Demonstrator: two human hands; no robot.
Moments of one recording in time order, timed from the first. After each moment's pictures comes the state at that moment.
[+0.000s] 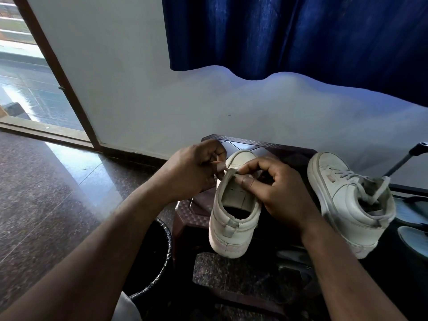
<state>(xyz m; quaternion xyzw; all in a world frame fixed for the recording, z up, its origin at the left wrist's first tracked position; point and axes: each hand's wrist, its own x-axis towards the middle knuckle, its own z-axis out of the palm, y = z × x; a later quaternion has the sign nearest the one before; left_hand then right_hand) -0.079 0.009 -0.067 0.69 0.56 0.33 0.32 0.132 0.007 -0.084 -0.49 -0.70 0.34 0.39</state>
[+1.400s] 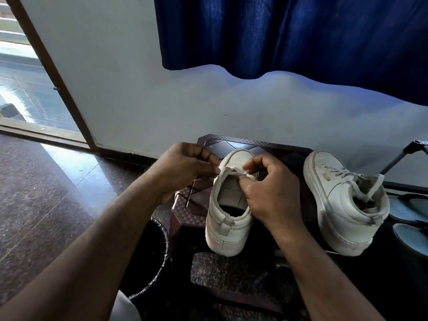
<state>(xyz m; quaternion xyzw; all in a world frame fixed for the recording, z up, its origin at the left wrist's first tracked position) -0.081 0.018 -0.072 0.53 0.54 0.41 0.51 0.110 0.005 -0.096 -0.61 -0.64 0.18 0.44</state>
